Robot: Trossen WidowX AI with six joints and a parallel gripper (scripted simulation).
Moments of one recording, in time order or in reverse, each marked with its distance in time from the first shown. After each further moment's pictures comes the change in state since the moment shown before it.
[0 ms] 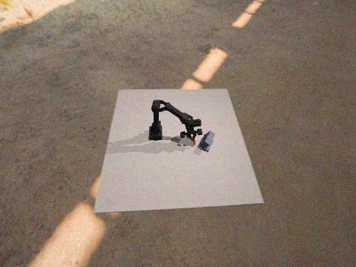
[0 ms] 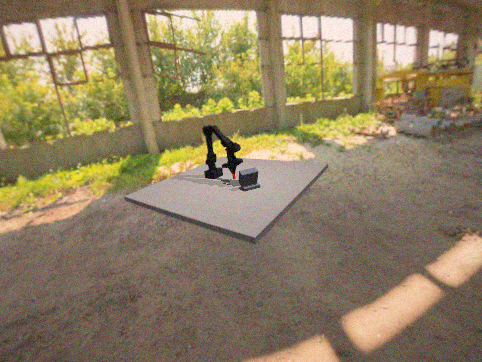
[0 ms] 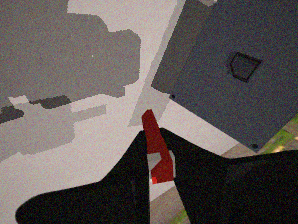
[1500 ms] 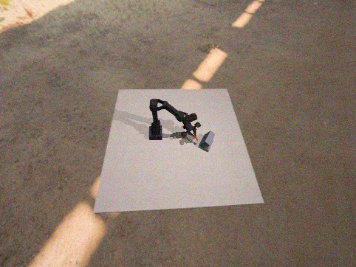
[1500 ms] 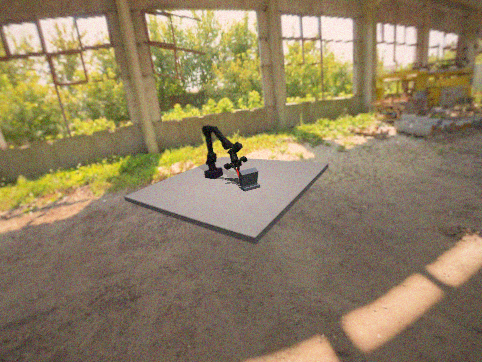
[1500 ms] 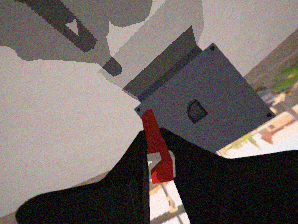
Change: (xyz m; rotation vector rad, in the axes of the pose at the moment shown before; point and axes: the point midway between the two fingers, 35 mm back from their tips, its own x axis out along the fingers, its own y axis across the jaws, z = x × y) arm -0.008 -0.011 0.035 -0.435 0.176 -0.235
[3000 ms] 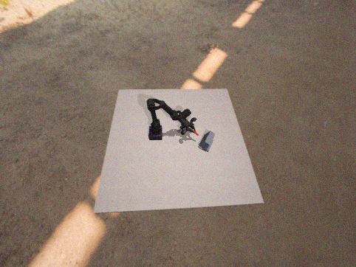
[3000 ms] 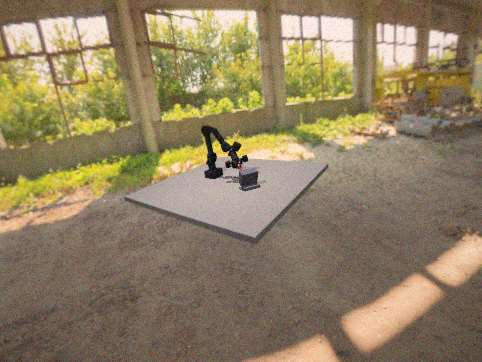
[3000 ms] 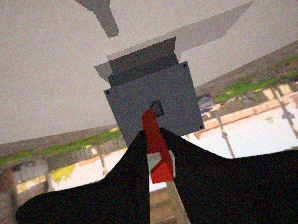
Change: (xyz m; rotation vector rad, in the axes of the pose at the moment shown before) arm -0.028 -0.013 0.023 -0.371 0.220 -0.170
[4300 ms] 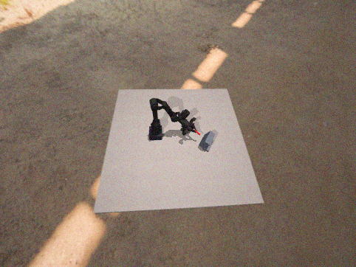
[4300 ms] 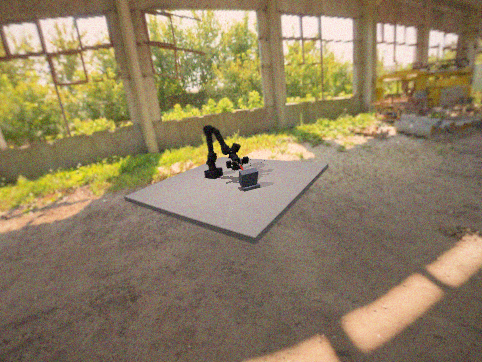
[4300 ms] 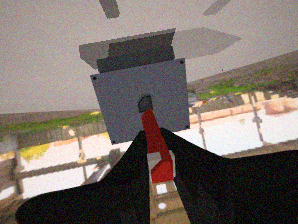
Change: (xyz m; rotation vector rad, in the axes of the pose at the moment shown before) arm 0.006 -0.007 0.000 -0.155 0.109 -0.051
